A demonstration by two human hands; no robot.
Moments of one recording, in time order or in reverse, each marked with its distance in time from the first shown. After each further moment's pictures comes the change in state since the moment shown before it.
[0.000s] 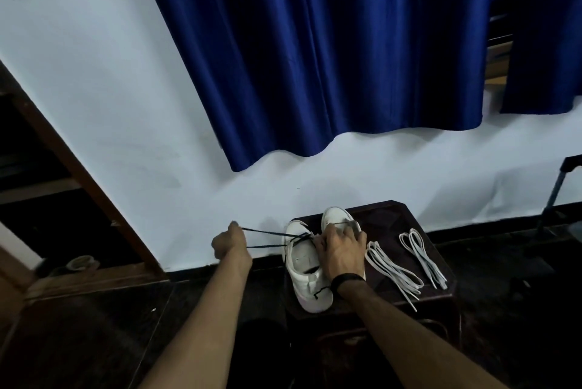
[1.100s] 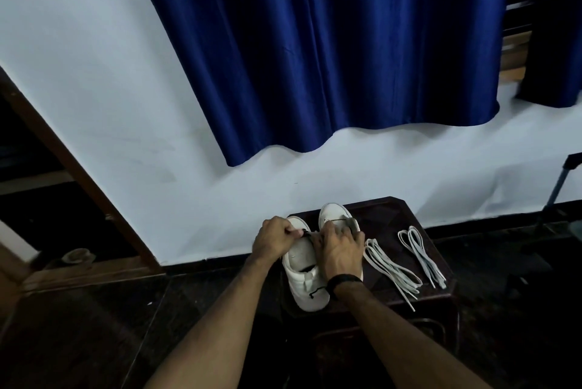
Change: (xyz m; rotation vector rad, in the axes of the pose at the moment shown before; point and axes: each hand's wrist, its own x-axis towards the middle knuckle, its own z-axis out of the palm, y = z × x) left_hand -0.016 -0.039 0.044 1.051 -0.639 0.776; right_hand -0.002 0.003 0.010 -0.008 -0.004 0.011
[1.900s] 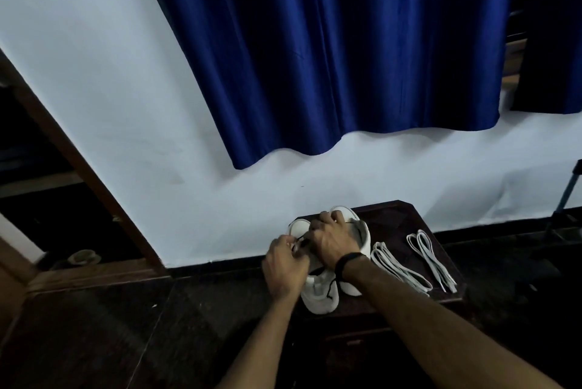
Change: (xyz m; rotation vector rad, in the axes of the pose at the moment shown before) left_hand -0.064 0.006 0.025 -0.169 0.369 -0.171; right_hand 0.034 -0.021 -0.027 -0.256 -0.143 -0.606
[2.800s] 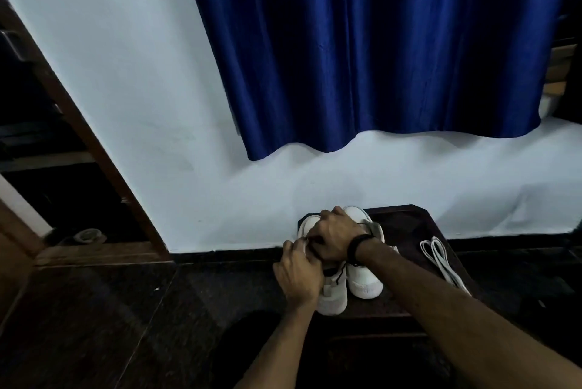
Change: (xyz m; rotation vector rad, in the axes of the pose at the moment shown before) left_hand -0.011 -0.011 0.026 0.141 0.234 0.112; right_hand 0.028 0.008 -0.020 0.066 -0.280 -0.282
